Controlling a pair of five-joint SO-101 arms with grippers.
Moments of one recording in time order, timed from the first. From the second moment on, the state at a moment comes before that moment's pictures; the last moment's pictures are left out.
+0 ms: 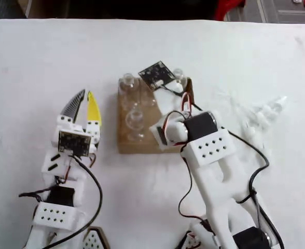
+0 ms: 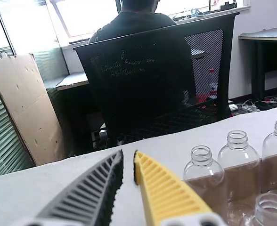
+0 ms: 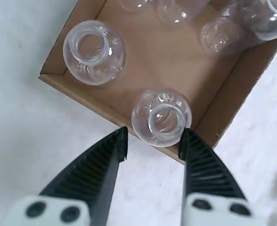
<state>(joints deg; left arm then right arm) 1.5 -75.2 93.3 -8.8 -10.2 -26.6 -27.1 24.4 74.7 12.2</state>
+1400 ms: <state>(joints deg) 1.5 -75.2 93.3 -8.8 -10.2 6.9 -59.8 71.6 36.7 3.9</state>
